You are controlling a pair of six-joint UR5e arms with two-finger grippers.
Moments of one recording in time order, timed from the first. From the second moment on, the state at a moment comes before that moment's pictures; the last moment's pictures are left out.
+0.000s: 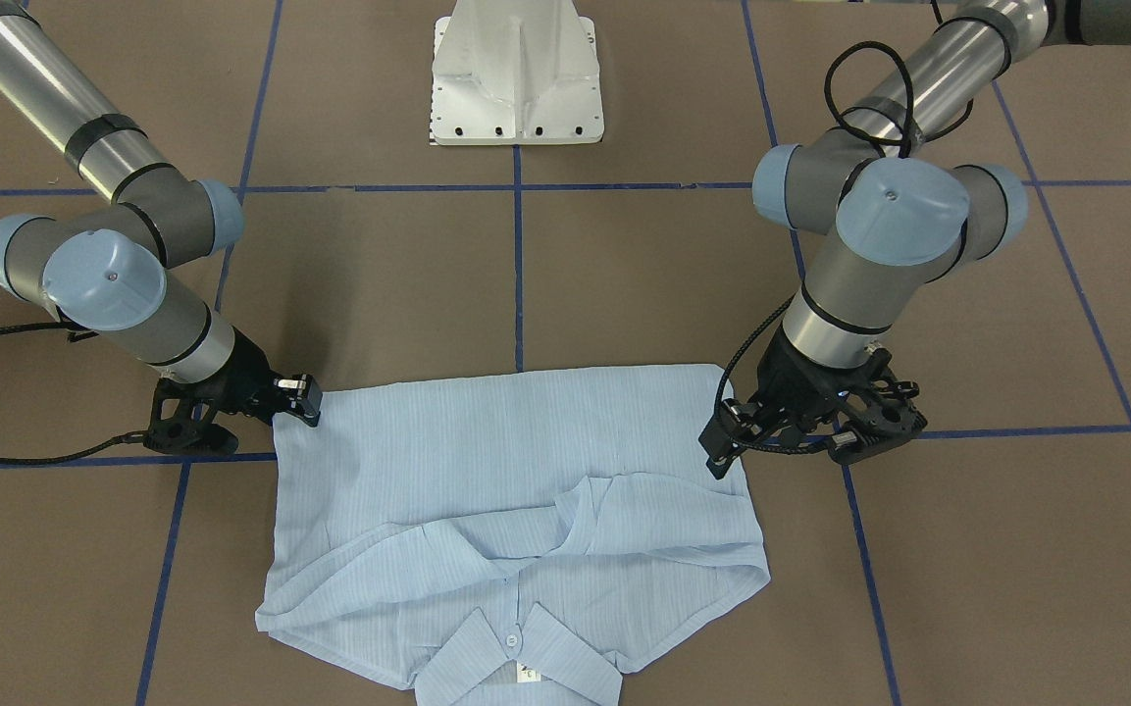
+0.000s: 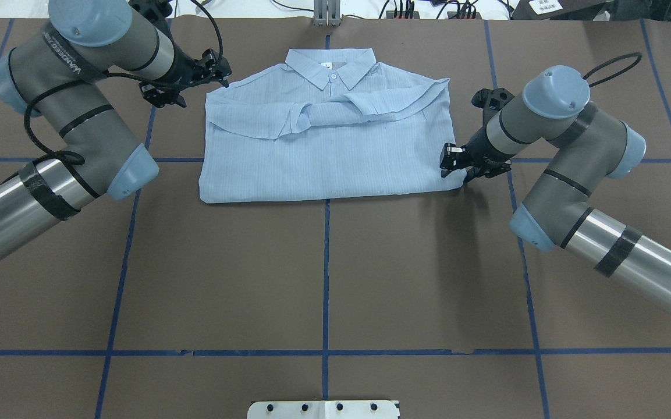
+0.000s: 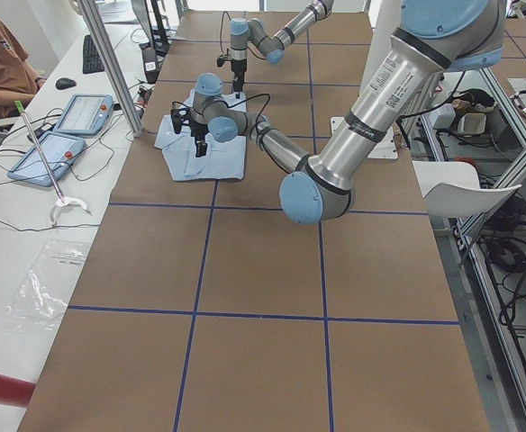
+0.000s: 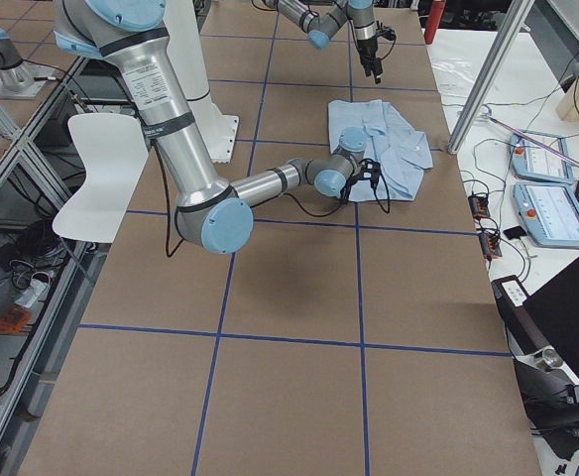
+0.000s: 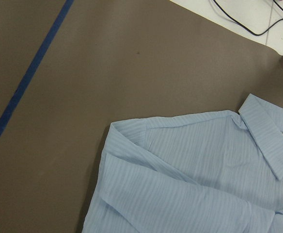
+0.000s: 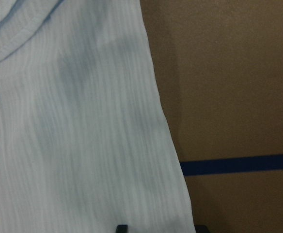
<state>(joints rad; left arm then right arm) -0.88 -2.22 -1.44 -1.99 -1.95 -1.40 0.80 -1.12 1.39 -1.02 2.16 1.19</state>
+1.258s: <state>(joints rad) -0.88 -2.20 -1.57 -1.92 -1.95 -1.42 0.75 -1.69 2.00 -1.01 2.26 1.19</state>
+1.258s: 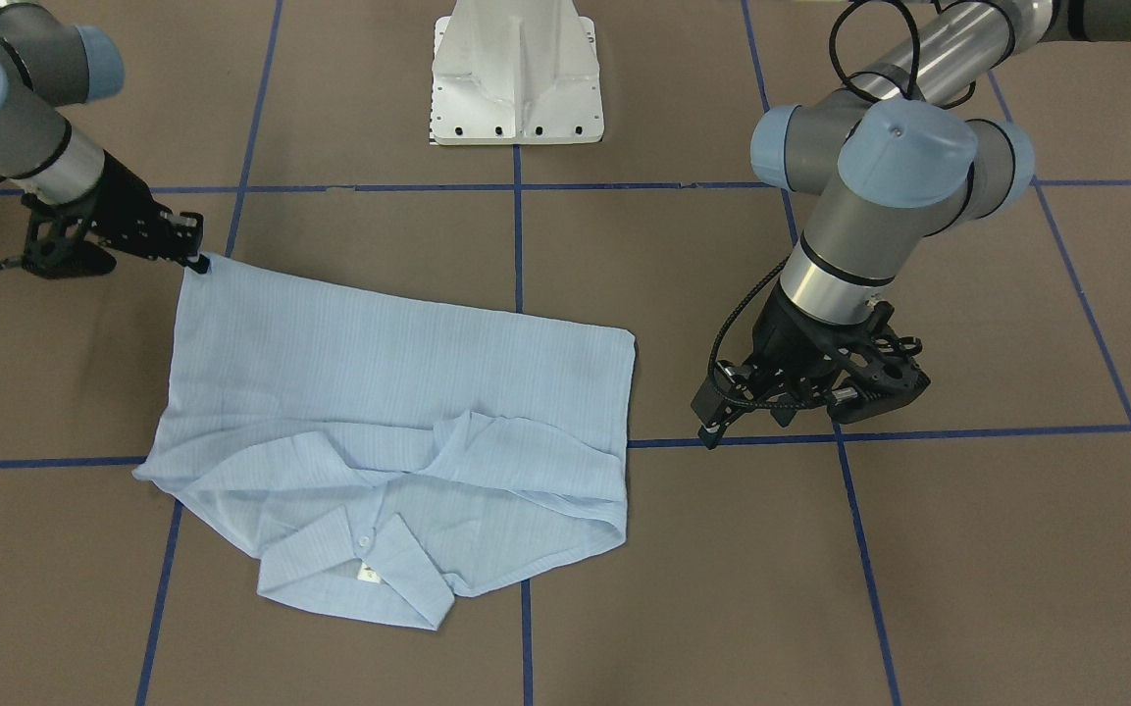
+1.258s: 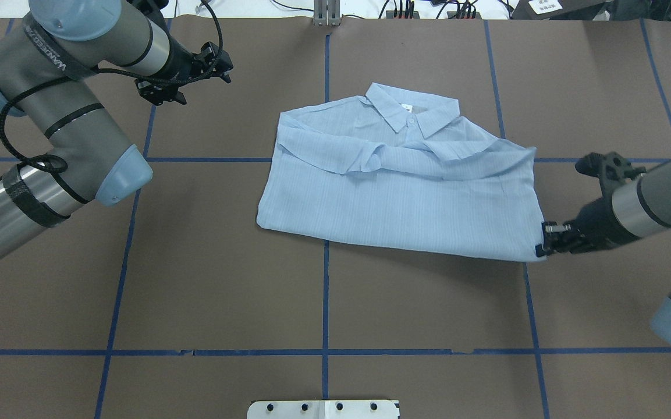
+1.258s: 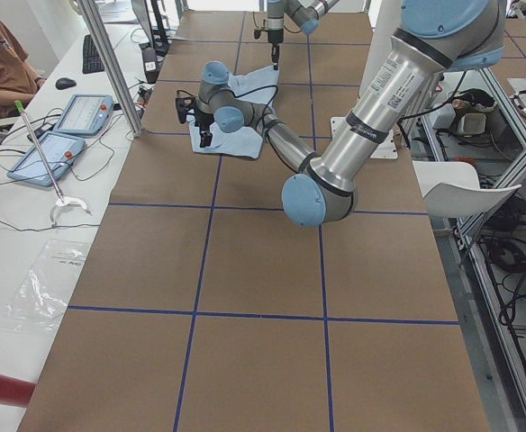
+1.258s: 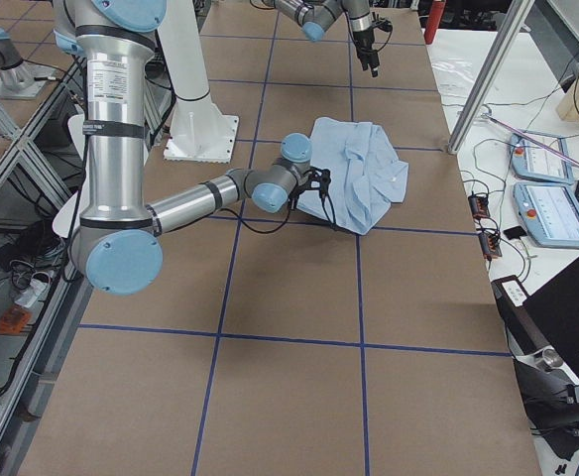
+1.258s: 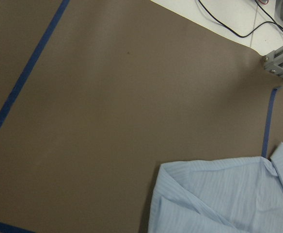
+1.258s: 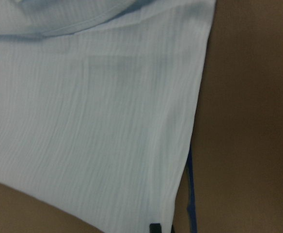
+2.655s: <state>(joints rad) -0.62 -2.16 -1.71 -1.90 -1.93 -1.55 0.53 -1.64 2.16 -0.93 2.25 1.26</state>
